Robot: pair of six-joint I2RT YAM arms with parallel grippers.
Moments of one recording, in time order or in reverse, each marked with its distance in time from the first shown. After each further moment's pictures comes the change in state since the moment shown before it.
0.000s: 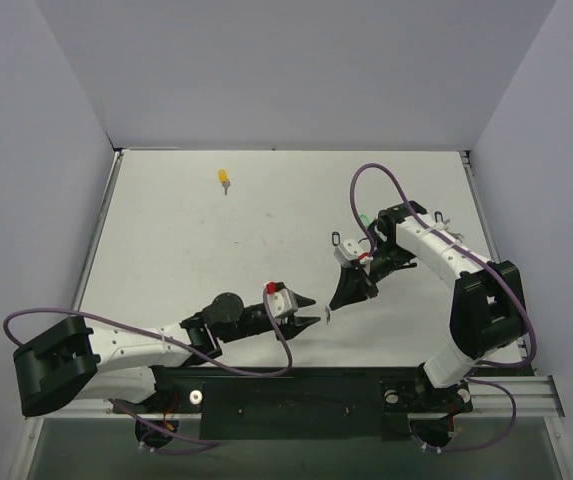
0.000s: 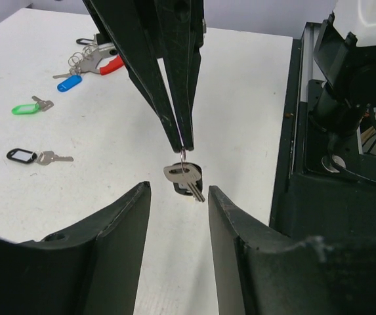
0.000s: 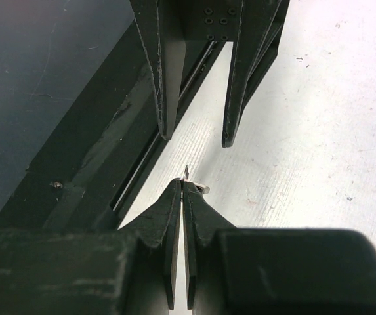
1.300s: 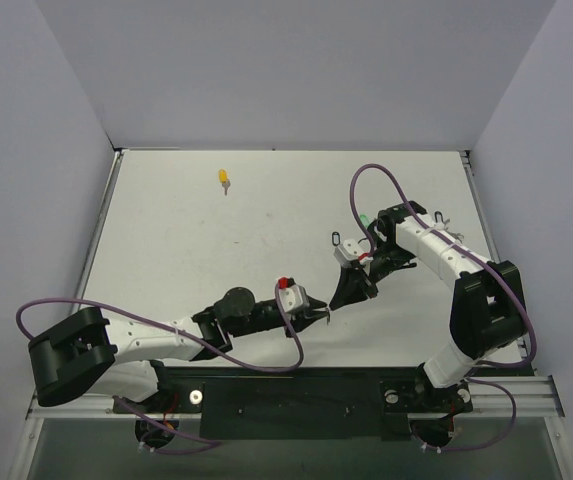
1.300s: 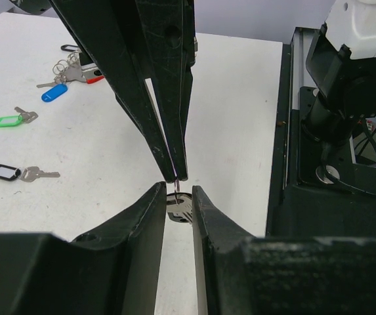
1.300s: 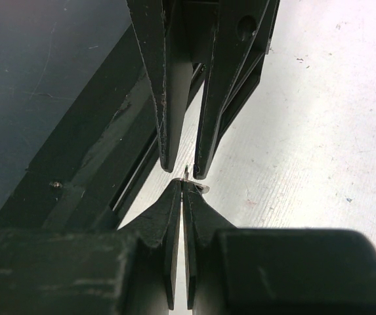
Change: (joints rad) left arm 0.000 0.113 0.080 0.037 0.040 -0.011; right arm 0.001 0.000 0.000 0.000 0.000 -0.004
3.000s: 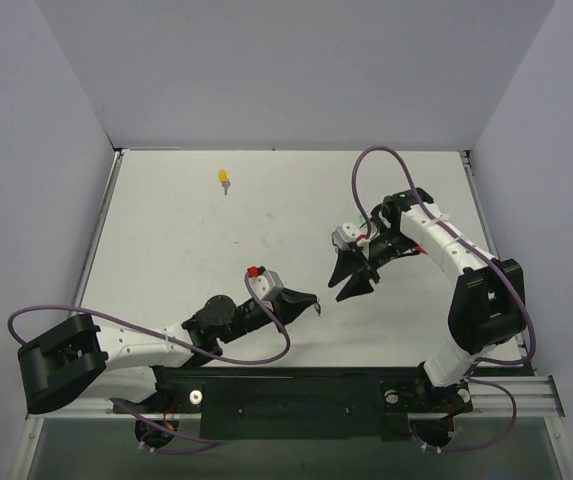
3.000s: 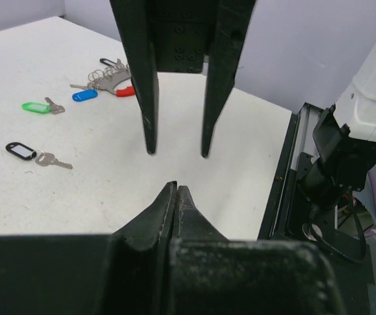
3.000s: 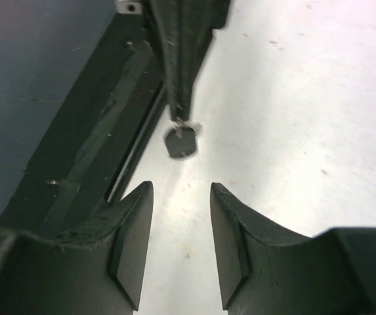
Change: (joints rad) left arm 0.013 -0.056 -0.096 0.155 -0.157 -0.234; right arm -0.023 0.020 0.086 -0.005 0.024 0.108
